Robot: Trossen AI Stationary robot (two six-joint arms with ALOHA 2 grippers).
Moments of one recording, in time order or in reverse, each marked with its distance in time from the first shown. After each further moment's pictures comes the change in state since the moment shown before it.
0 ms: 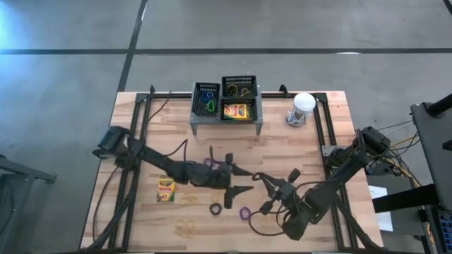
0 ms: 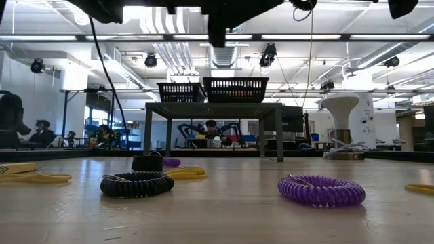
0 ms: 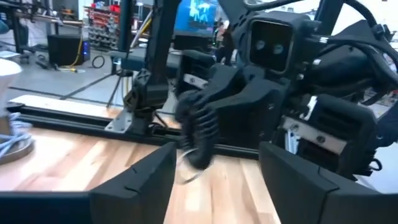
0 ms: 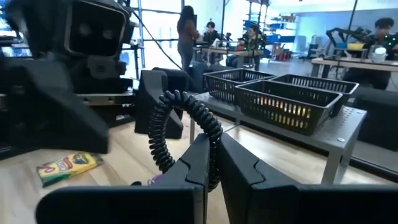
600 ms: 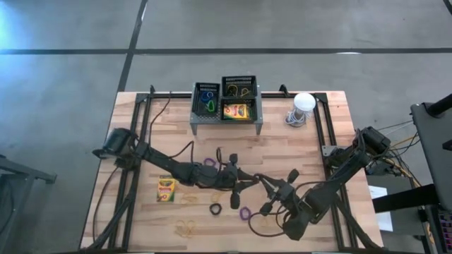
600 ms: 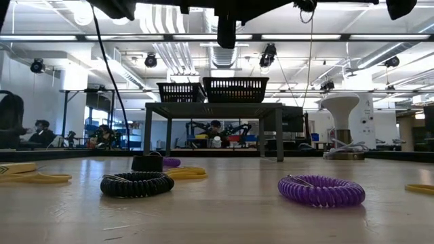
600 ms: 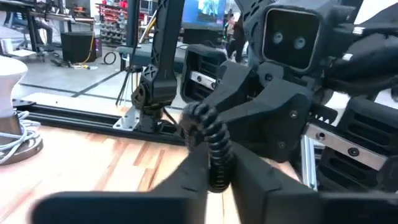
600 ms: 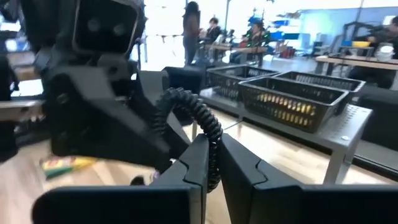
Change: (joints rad) left arm 0.001 0.060 0.099 -0.076 -0.041 0.018; right arm 0.000 0.000 -0.001 0.000 -0.036 -0.015
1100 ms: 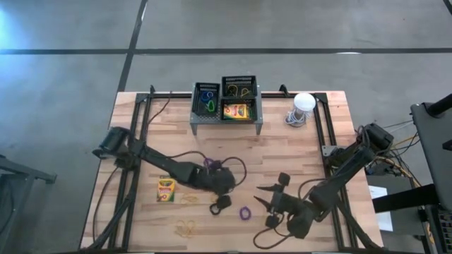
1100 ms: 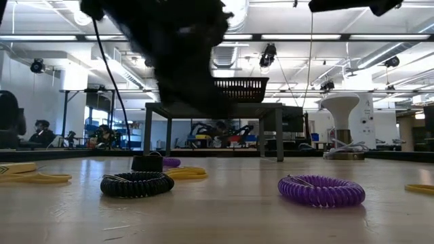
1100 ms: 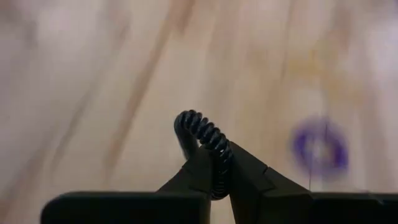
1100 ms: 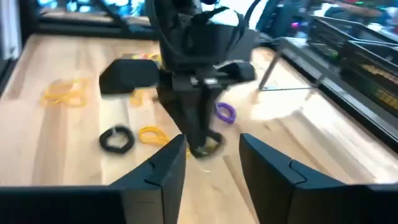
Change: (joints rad) left arm -0.005 -0.041 0.028 -0.853 0.042 -0.341; right arm 0.007 -0.062 -0.001 -0.043 -0.451 -0.267
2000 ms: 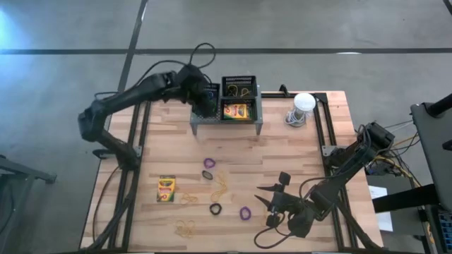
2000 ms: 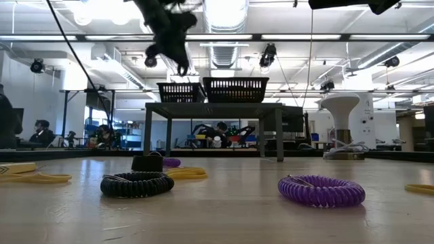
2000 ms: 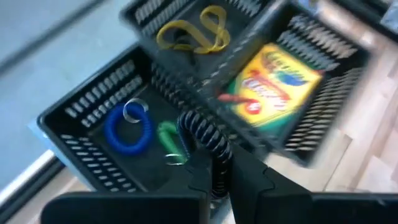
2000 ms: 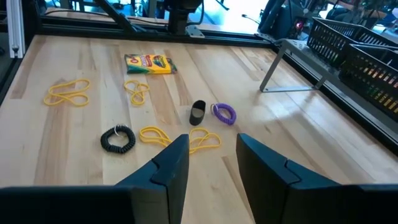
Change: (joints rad) left arm 0.803 -0.314 0.411 -0.781 0.201 0.303; right arm -0.001 -0.015 -0.003 -0.001 -0.004 -0.010
